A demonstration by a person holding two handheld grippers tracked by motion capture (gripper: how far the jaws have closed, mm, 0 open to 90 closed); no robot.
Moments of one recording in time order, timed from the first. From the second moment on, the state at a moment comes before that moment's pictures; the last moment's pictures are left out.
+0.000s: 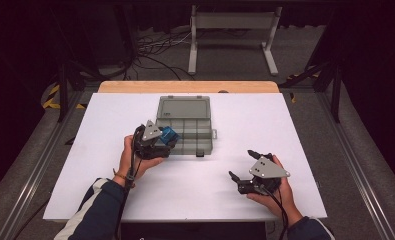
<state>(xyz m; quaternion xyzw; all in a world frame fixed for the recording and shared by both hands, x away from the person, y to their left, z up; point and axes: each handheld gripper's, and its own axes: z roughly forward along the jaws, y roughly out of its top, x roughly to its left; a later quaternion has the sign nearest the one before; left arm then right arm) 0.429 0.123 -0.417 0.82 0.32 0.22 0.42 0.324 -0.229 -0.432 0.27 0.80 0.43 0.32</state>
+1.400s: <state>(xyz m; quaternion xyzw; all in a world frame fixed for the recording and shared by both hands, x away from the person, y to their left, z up) 0.505 0.085 -0.417 0.78 0.51 0.19 0.31 0.324 -0.228 -0.433 0.25 0.81 0.42 0.31</state>
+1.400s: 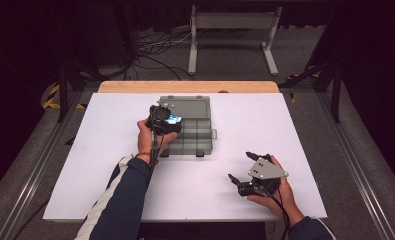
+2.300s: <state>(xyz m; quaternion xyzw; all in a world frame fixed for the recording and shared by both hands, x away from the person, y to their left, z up) 0.502 0.072 -0.420 0.78 0.51 0.19 0.32 0.324 -0.228 -0.434 0.25 0.82 0.42 0.31</state>
